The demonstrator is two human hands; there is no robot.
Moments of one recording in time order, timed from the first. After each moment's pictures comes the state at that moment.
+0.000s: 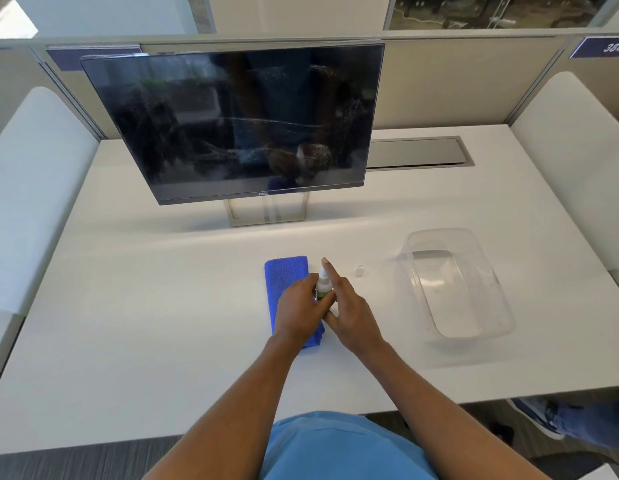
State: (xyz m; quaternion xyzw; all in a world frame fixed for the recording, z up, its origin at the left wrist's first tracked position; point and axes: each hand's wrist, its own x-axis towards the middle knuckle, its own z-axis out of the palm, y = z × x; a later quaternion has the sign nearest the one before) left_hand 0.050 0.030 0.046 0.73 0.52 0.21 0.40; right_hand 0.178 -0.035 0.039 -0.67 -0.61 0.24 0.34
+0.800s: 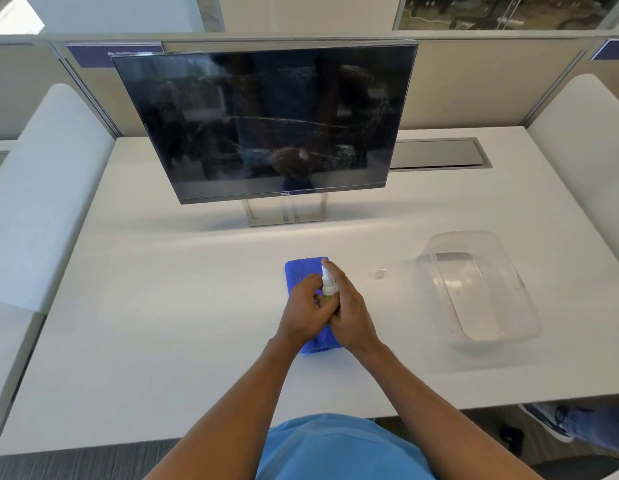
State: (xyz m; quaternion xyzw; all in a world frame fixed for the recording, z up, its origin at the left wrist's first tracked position) left_hand 0.010 0.047 0.038 0.68 0.45 0.27 0.51; right_hand 0.126 -0.012 0.047 -0.65 -0.54 0.32 0.43
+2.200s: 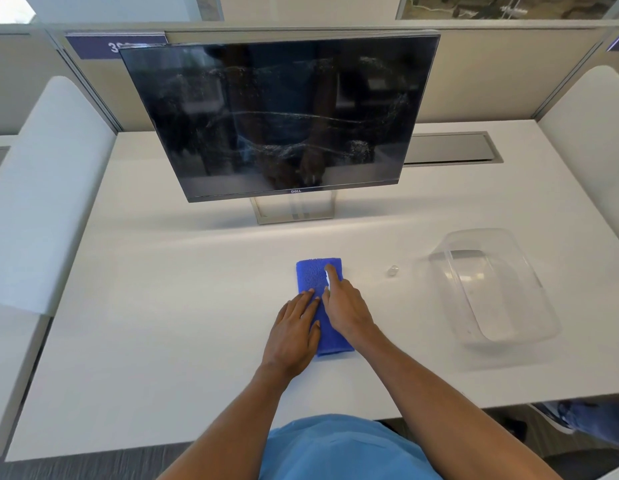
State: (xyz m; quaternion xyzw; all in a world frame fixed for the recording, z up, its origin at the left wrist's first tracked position) left_hand -0.057 0.030 -0.012 0.84 0.45 0.09 0.28; right_hand 0.102 0.038 0.025 -0.80 -0.53 0.27 0.09
